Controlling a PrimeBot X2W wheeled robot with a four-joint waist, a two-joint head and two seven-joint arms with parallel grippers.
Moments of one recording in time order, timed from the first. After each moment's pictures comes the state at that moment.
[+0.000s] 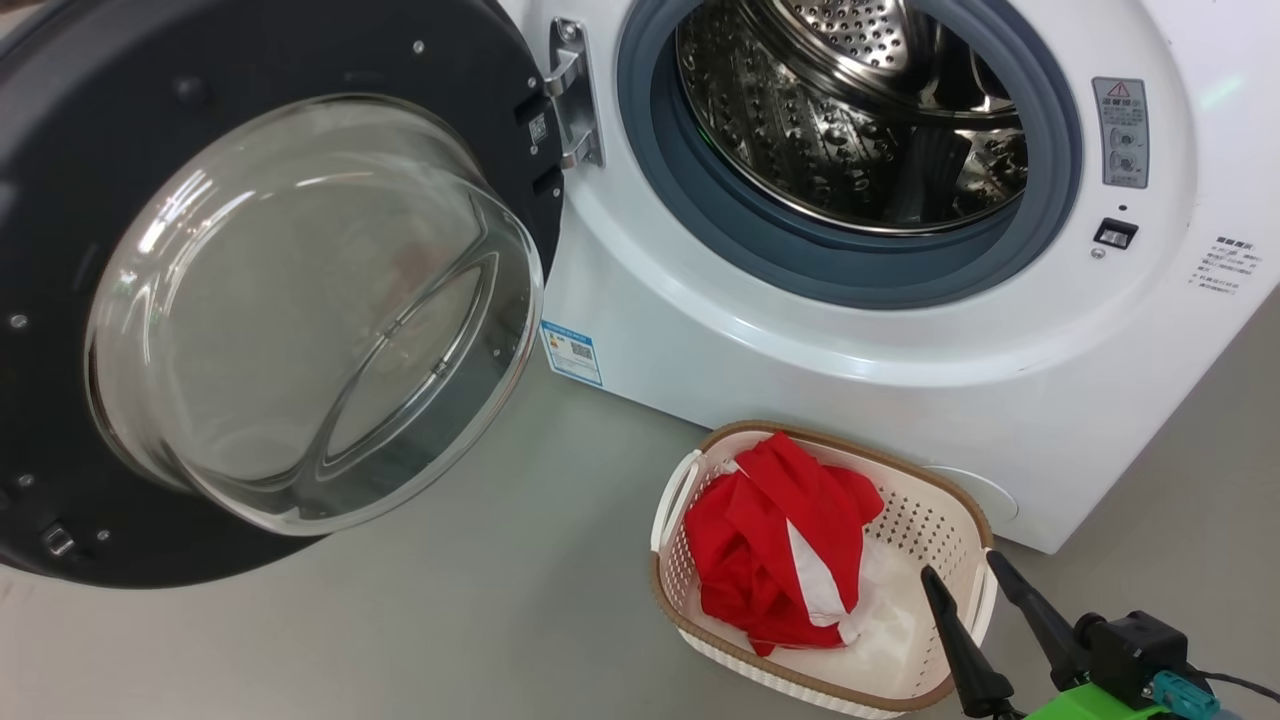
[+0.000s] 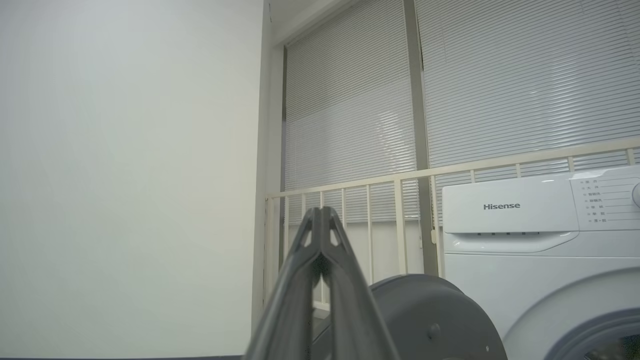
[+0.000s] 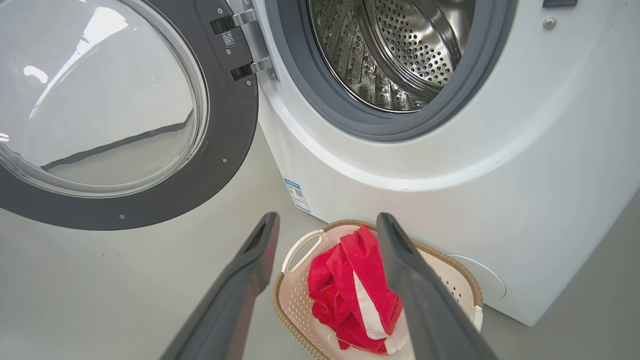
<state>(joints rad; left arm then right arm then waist) -0.32 0.21 0.44 -0.09 -0.34 -0.12 -0.26 0.04 -0.16 0.17 0.30 0.43 0.12 -0.26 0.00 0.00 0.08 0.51</state>
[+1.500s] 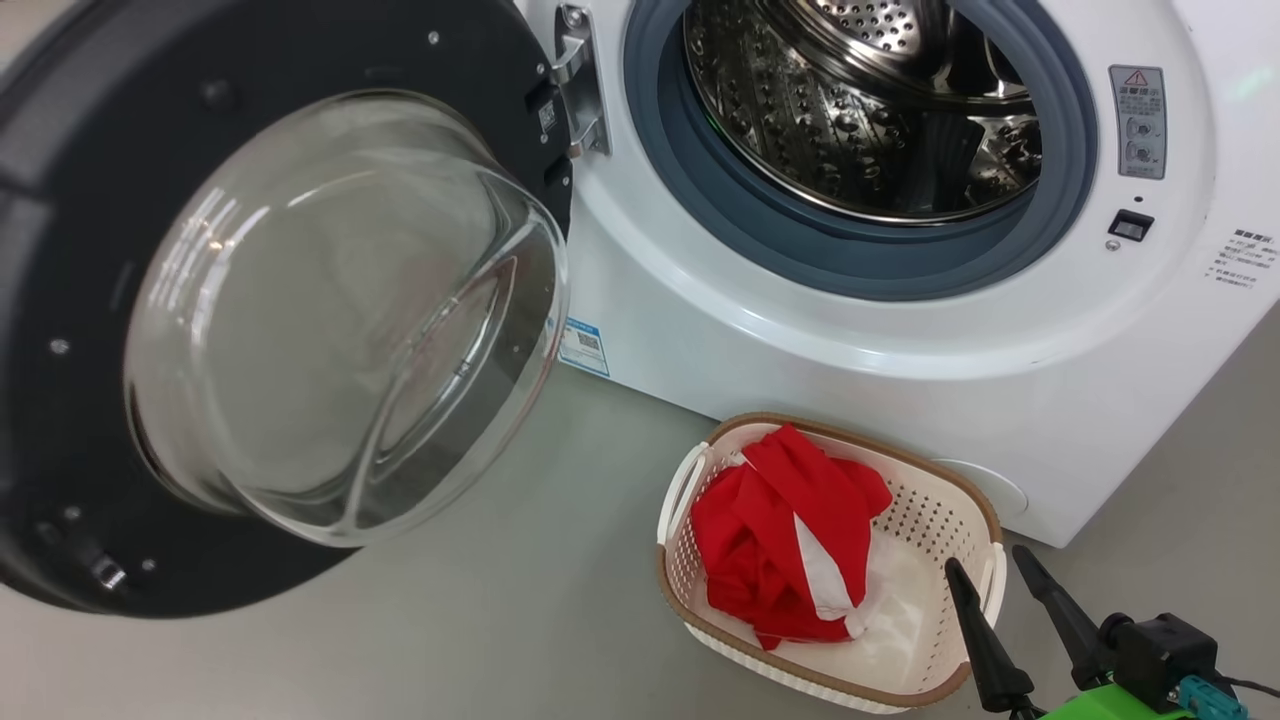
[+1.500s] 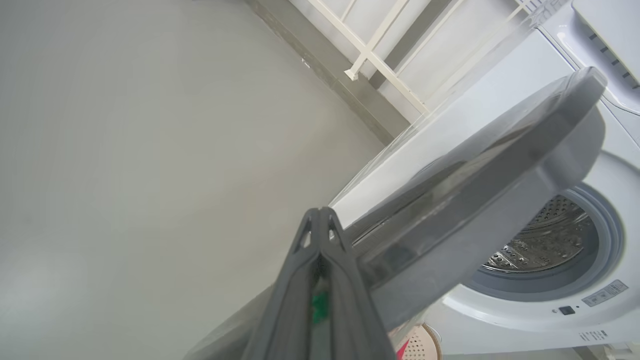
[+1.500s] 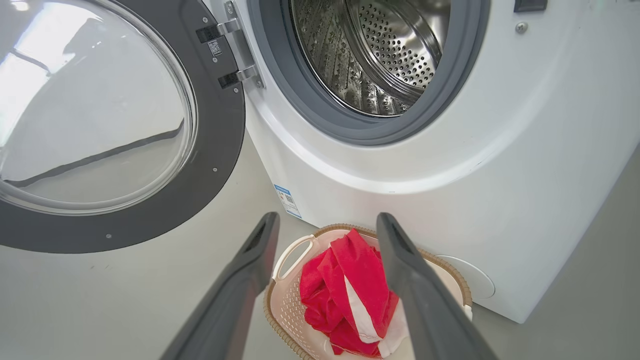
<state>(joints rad) -0.61 0.68 0.10 0.59 -1.27 -0.12 0.64 0.06 -0.14 0.10 0.26 0.40 0.12 -0.26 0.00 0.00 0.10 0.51</state>
